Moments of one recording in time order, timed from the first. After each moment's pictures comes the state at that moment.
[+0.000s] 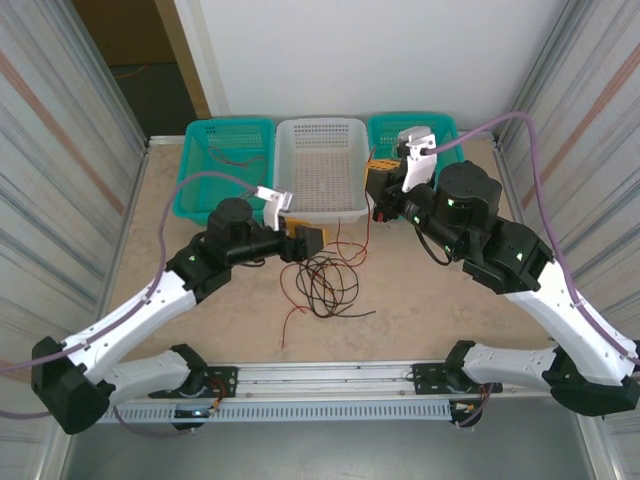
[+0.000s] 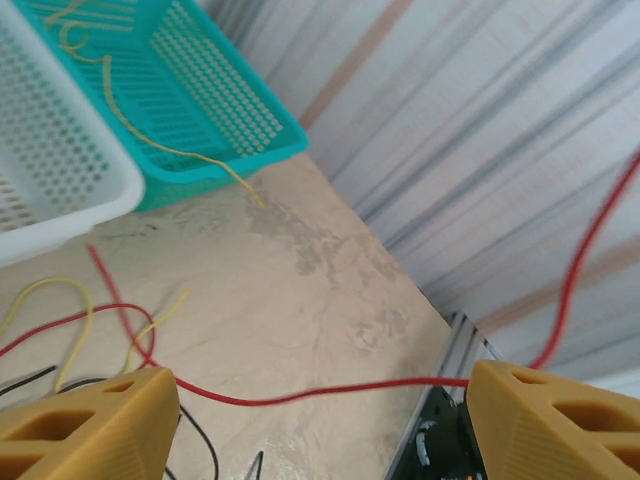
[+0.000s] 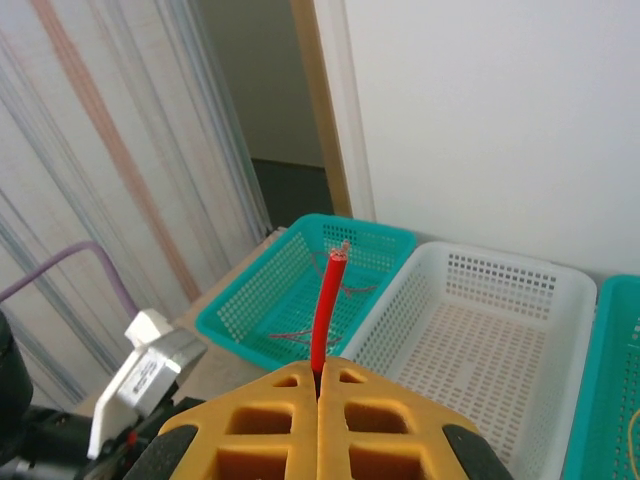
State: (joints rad) left arm -0.73 1.09 0.93 -0.13 0.39 -0.52; right arm 0.90 1.08 1.55 -0.60 0.27 0.26
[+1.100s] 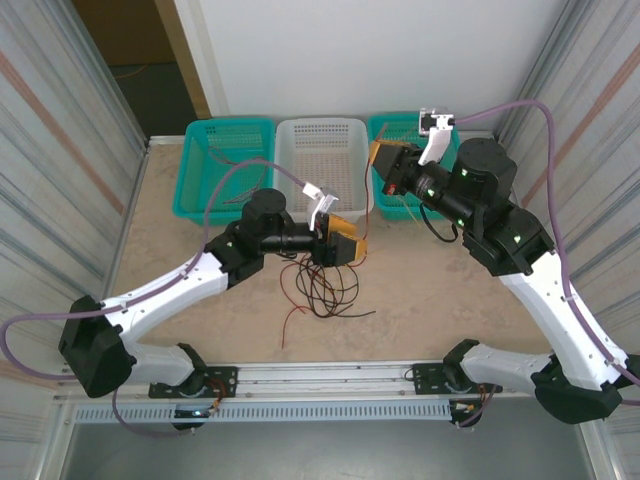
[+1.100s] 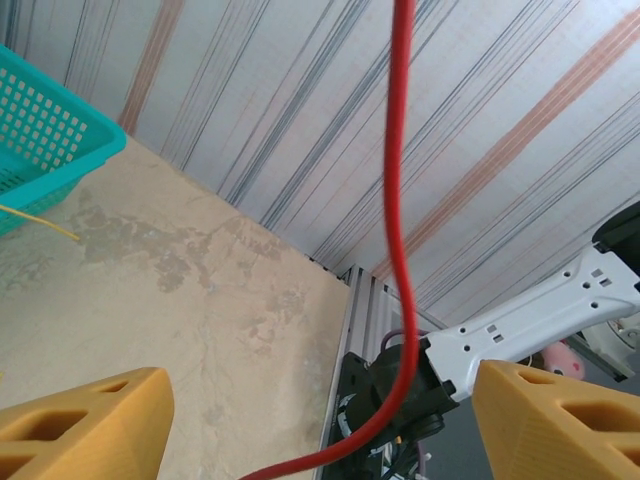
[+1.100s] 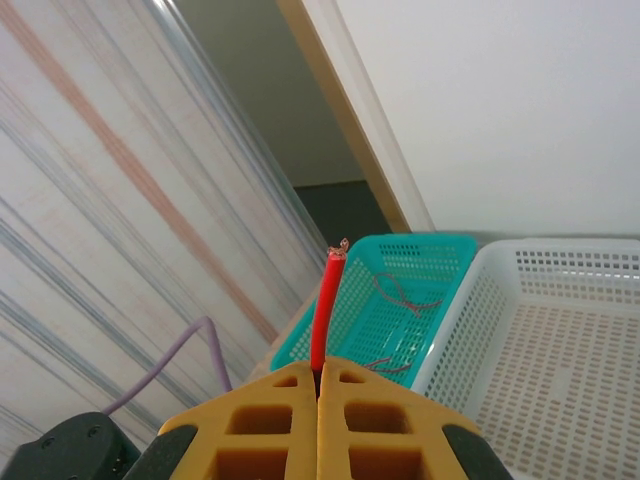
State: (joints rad) left arm -0.82 1.30 1.02 0.10 0.64 -0.46; right arm 0.65 1.11 1.54 -0.50 -0.04 0.50
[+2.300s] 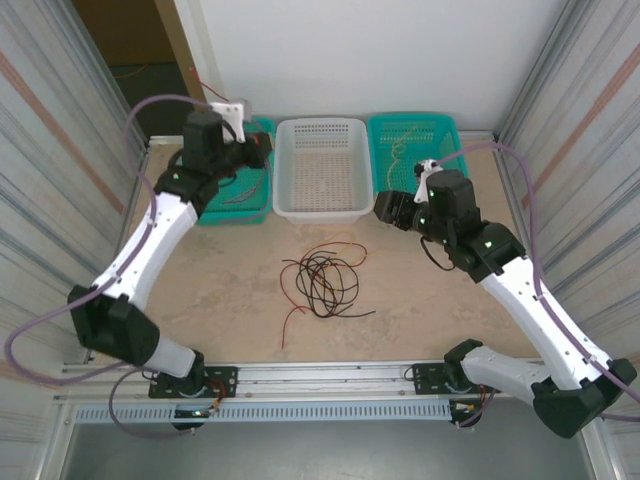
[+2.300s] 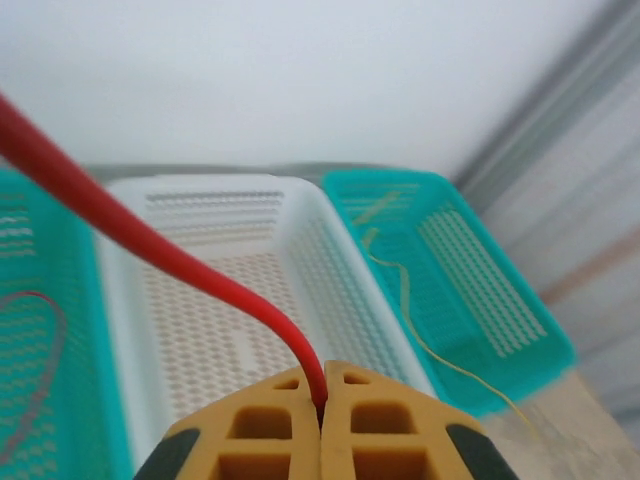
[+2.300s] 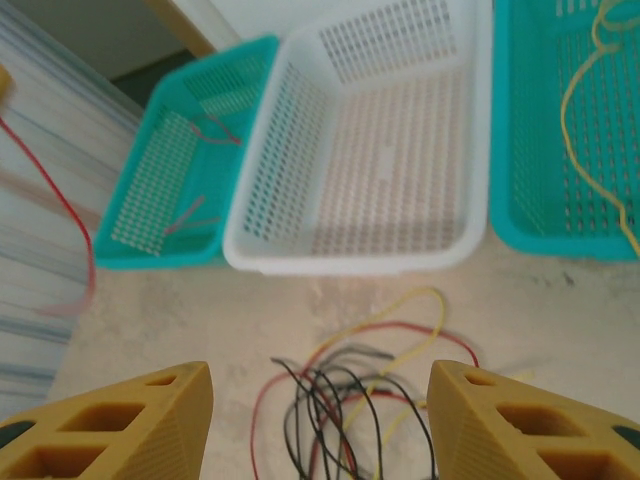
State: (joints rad) left arm -0.28 1.52 1.52 -0.35 0.24 -0.31; right arm 0.55 1.04 1.16 -0.66 0.00 0.62
